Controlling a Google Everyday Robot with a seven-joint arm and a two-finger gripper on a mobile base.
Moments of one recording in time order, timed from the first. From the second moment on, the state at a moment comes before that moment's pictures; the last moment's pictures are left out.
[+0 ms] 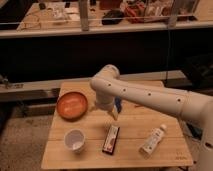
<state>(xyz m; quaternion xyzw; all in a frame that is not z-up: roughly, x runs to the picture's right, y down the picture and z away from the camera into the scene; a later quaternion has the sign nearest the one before) 0.012 0.131 0.749 -0.27 -0.22 -0.51 0.78</state>
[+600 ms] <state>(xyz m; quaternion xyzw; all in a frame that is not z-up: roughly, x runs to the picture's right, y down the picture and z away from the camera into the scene) 0.159 0.113 0.781 -0.32 -0.18 -0.40 0.84</state>
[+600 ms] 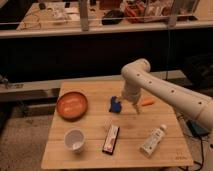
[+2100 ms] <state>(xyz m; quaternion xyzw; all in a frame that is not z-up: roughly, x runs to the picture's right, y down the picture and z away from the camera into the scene) 0.082 0.223 0.658 -0.29 -0.21 -0.47 0.81</state>
